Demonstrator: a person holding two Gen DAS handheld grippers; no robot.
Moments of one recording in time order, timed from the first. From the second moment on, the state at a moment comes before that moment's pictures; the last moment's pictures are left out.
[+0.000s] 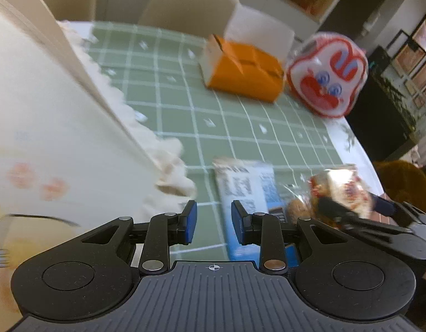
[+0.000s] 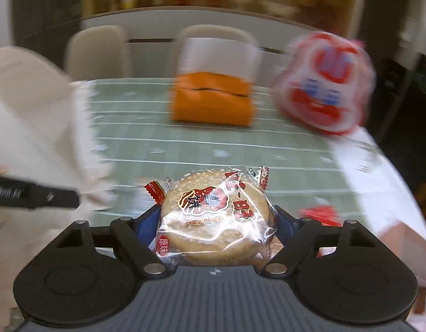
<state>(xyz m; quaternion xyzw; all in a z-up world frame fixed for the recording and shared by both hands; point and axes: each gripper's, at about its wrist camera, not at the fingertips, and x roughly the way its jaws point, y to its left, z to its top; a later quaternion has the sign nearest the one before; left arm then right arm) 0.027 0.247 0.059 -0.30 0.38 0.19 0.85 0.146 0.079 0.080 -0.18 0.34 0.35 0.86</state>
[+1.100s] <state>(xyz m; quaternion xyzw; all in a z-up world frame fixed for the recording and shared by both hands) 0.097 0.157 0.042 -0.27 0.45 0.09 0.85 0.092 -0.040 0.108 -0.10 0.36 0.28 0.89</state>
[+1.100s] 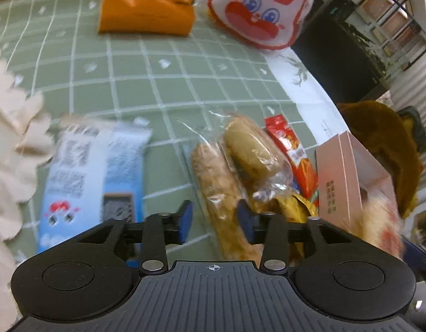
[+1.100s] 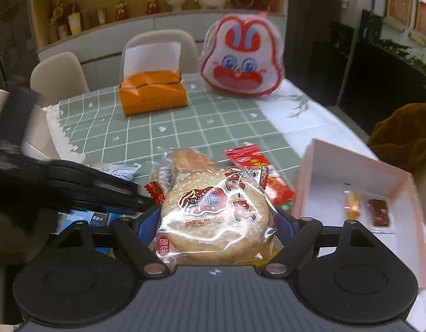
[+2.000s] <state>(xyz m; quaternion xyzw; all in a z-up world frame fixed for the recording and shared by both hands) -0.008 0.066 0.040 -0.15 0.52 -0.06 0.84 -0.006 -0.130 0.042 -0.08 0.45 0.28 0.85</state>
